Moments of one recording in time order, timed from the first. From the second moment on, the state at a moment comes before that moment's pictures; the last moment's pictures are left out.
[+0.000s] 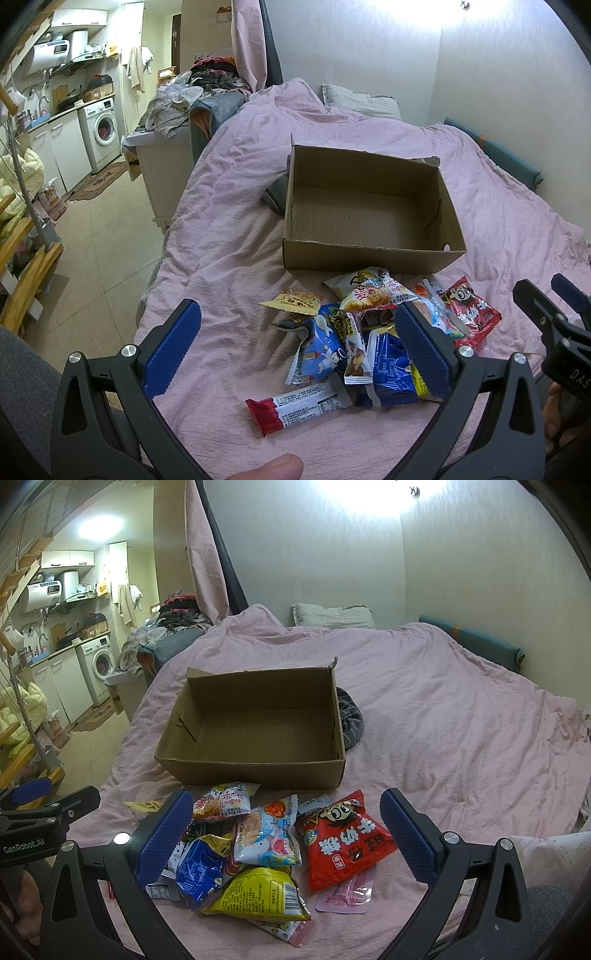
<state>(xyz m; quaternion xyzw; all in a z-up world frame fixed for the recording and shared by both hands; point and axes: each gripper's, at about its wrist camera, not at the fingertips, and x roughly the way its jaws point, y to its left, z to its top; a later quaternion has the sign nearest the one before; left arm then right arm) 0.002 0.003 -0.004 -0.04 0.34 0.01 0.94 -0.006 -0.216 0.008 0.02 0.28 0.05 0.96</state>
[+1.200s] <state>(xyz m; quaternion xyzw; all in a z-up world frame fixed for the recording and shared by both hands) 0.051 0.023 -0.035 -0.03 0.51 0.05 0.86 0.094 -0.313 -0.021 0.12 0.49 0.00 0.86</state>
